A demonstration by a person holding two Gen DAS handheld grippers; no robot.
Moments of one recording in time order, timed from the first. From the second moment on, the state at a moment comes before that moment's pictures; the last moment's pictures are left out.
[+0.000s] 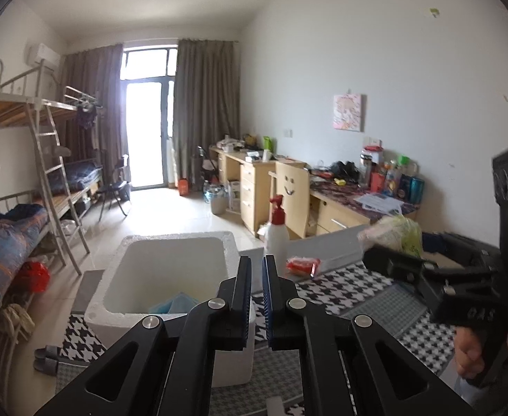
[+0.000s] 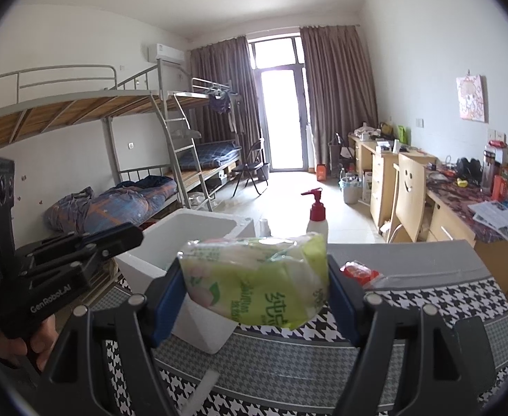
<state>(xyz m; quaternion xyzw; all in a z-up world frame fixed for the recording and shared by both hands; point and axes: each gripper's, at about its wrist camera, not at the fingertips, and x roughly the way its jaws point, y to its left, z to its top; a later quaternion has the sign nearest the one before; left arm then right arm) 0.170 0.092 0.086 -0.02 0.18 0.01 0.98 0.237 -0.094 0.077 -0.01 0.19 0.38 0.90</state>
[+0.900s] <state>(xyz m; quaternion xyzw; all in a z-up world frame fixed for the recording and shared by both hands) 0.160 0.085 -0.028 -0.04 0.34 0.05 0.94 0.234 -0.092 0.081 -0.02 0.18 0.39 0.90</state>
